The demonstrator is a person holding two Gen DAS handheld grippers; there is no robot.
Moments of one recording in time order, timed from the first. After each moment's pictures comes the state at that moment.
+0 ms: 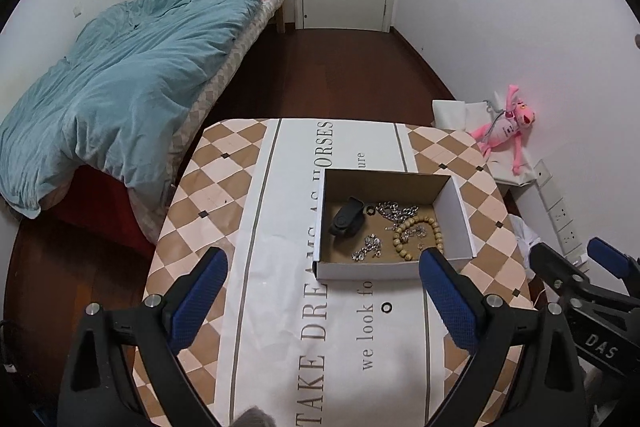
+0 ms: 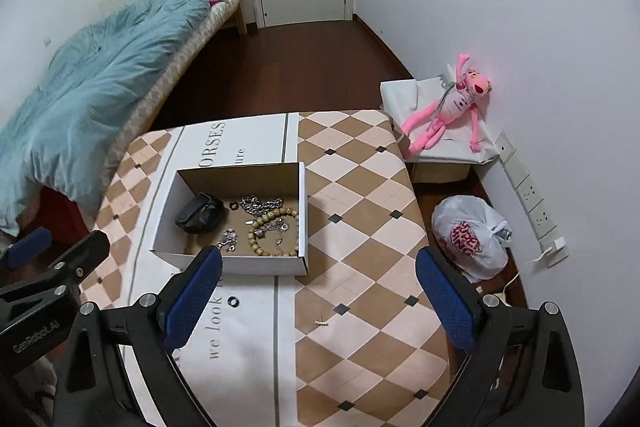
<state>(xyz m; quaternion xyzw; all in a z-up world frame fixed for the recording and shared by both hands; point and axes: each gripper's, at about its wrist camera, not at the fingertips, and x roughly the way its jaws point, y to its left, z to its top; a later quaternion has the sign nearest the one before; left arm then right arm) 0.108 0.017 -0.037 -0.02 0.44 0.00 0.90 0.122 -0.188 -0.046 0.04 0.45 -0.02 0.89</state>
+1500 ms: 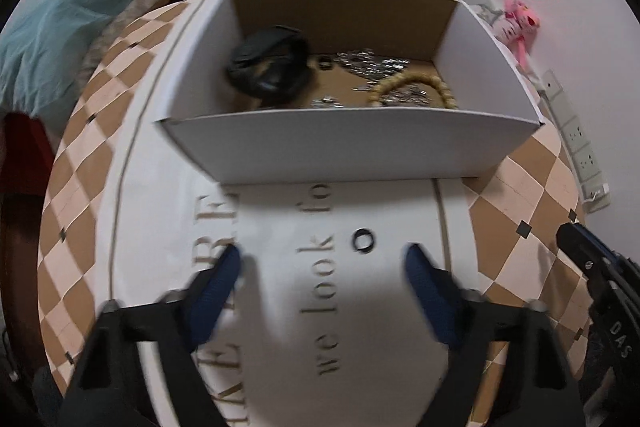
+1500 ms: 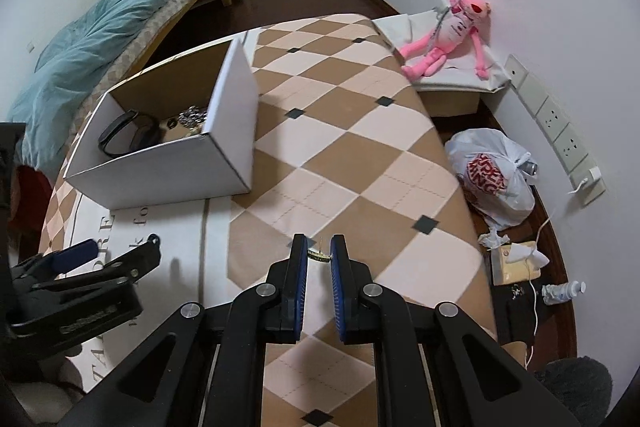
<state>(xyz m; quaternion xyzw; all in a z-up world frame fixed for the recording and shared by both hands) 0.126 -0.046 -0.195 0.01 0.55 -0.05 0.83 0.115 -0.236 -0.190 0.08 0.50 -0.03 0.86</state>
